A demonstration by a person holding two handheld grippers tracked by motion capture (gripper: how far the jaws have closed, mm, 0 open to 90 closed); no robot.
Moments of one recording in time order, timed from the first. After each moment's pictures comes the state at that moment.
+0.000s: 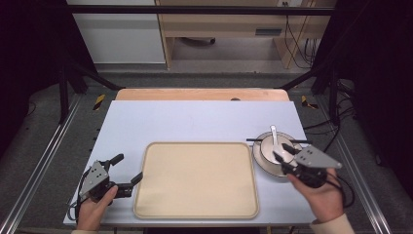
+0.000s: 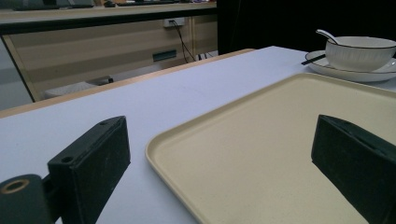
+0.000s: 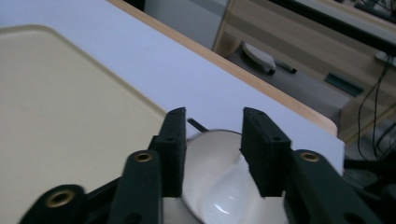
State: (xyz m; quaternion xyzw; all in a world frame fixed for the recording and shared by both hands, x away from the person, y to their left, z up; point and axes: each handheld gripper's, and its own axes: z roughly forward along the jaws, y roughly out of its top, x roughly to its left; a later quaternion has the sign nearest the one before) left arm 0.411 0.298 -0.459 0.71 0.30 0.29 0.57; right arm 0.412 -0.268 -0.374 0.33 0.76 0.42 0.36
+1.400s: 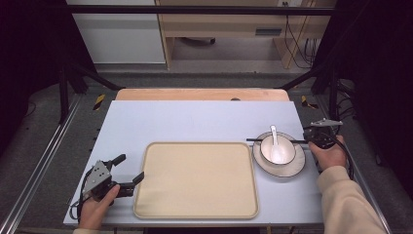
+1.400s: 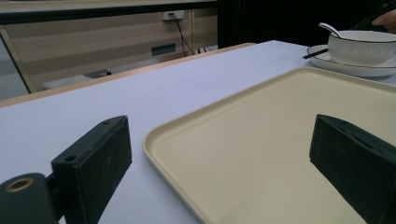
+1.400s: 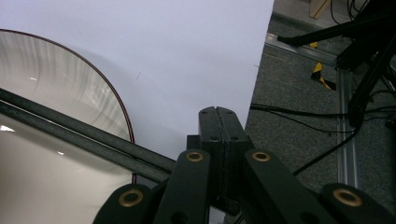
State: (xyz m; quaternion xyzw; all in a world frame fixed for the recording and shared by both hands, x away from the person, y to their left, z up) left arm 0.415 0.296 -0.465 0.71 0.31 0.28 0.56; right arm 0.553 -0.380 -0.456 0.53 0.75 0.28 0.28
